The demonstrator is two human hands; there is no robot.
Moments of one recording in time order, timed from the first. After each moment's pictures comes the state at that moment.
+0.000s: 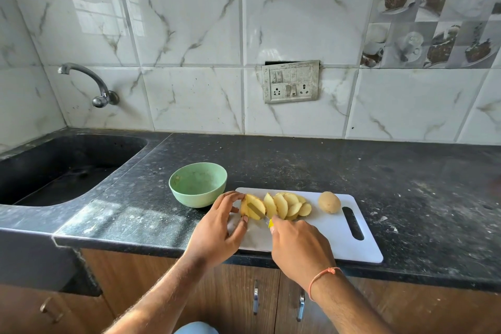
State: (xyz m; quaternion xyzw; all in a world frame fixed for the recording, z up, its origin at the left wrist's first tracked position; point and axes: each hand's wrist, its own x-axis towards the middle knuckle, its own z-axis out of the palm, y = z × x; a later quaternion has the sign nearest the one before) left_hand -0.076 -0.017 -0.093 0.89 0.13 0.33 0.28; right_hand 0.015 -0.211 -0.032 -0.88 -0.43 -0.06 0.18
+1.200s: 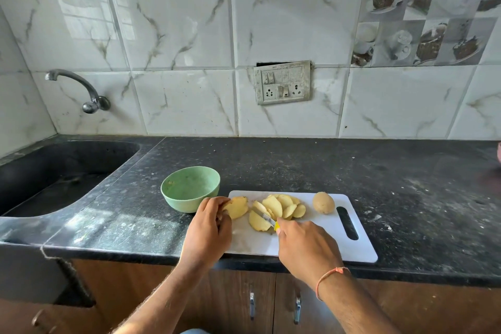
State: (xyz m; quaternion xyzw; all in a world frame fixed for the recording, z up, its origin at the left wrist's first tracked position) left_hand -0.062 -0.013 -0.102 0.84 0.24 0.40 0.27; right_hand 0.031 -0.222 -0.031 -0.90 -0.40 -0.04 0.16
